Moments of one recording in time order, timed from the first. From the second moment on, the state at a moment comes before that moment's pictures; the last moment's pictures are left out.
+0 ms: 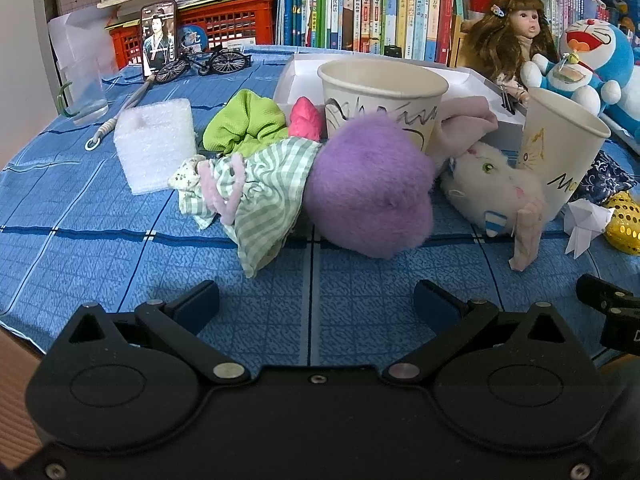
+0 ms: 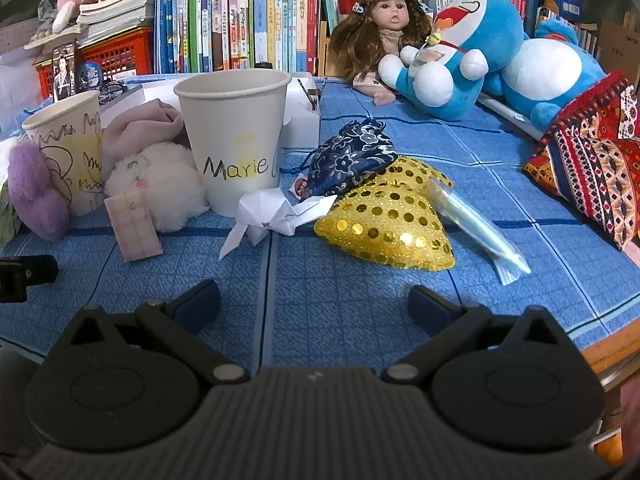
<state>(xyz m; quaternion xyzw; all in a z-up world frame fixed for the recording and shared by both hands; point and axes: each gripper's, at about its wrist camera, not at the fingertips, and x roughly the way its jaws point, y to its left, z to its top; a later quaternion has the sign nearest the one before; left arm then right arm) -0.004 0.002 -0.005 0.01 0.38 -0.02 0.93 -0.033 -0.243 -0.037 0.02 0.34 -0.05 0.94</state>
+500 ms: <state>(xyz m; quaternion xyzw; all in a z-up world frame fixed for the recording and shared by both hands) -0.006 0.005 -0.005 0.01 0.37 -0.03 0.93 -0.035 -0.242 -0.038 0.02 0.33 -0.06 0.94</state>
